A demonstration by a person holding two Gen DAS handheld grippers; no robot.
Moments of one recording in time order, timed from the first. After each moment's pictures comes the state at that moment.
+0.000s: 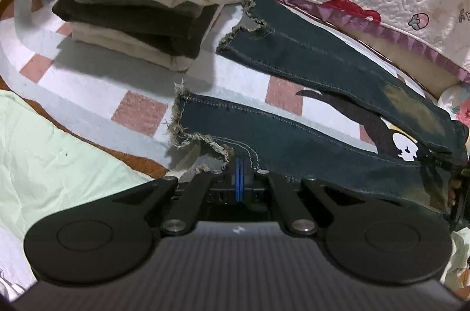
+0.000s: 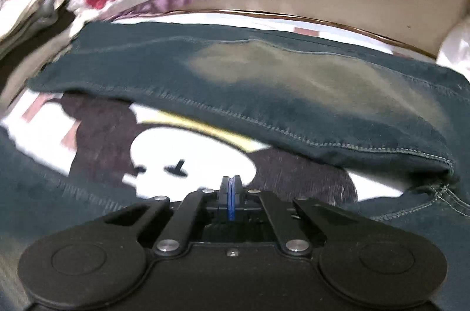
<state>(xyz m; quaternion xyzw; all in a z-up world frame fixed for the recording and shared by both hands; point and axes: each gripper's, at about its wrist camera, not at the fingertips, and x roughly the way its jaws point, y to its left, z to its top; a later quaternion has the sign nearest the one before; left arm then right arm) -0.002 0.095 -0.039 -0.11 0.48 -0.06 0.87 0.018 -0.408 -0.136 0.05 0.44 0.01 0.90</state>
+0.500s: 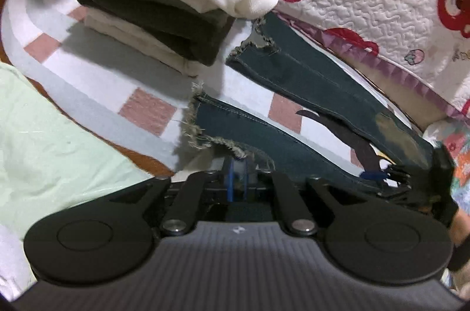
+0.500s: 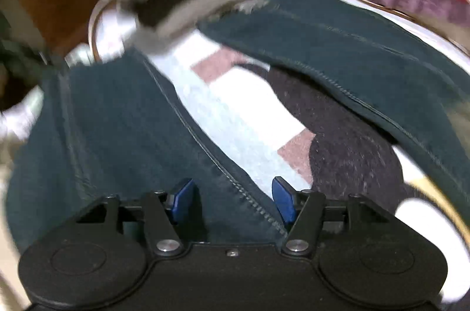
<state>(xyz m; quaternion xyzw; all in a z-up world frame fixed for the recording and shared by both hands) -0.022 0.134 -0.041 -0.22 0.45 -0.07 0.86 0.064 -0.242 -0.131 -0.04 0.47 0.34 0.81</state>
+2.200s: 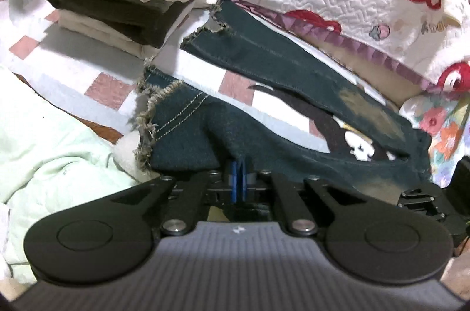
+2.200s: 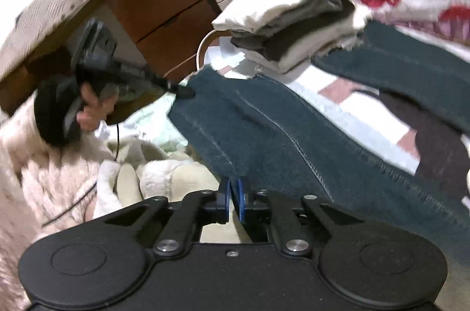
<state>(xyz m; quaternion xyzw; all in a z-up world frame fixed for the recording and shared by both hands) -0.069 0.065 -0.014 -0.16 0.46 -0.10 0.87 -0.070 -0.233 -0.055 0.06 0.38 0.47 0.79</state>
